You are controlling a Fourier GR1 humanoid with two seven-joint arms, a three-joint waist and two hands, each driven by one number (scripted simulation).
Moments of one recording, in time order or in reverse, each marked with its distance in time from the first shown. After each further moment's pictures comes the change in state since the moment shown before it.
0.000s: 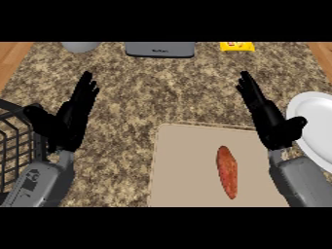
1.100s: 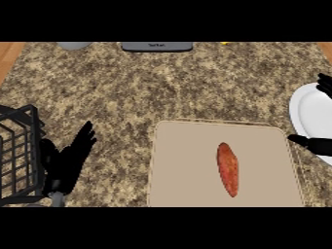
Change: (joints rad) left arm 0.284 0.012 -0.027 0.027 0.001 -0.103 0.084; right arm 0.164 -0.286 -0.282 -0.057 0.103 0.100 -0.203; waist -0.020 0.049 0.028
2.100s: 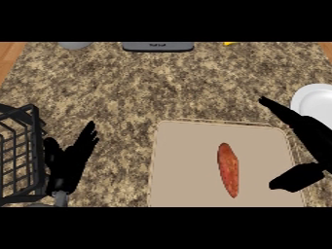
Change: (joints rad) left arm -0.003 -0.036 0.021 0.007 -0.038 -0.019 0.014; right arm -0.018 -0.097 0.311 -0.354 0.364 0.225 0.605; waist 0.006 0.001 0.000
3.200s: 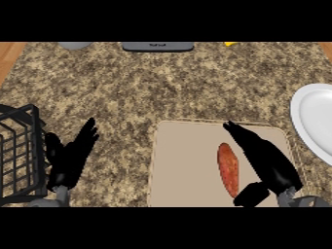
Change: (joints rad) left arm -0.023 -0.059 0.078 0.017 -0.072 -0.055 0.022; right arm 0.079 0.308 0.122 0.031 0.394 0.075 0.137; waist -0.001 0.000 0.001
